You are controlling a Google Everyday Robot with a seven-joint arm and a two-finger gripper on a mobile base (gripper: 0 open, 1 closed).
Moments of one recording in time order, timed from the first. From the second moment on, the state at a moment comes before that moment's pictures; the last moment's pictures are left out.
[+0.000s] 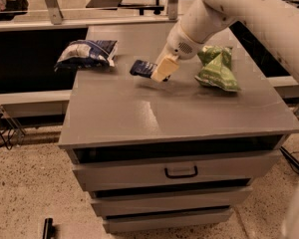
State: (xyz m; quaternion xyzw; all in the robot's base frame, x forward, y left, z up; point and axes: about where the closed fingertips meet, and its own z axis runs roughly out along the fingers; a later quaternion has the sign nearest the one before) arm 0.652 -0.044 0.878 -0.61 0.74 0.11 0.26
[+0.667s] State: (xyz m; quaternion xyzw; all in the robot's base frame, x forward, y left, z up) arm 0.725 -0.031 0.880 -0.60 0.73 0.13 0.30
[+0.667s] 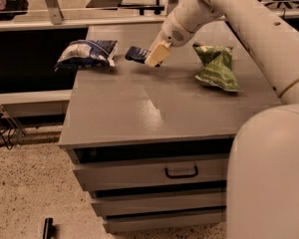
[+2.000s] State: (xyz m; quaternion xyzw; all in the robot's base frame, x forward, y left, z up) arm 0.749 -0.006 0.871 -0.61 0.72 0.15 0.31
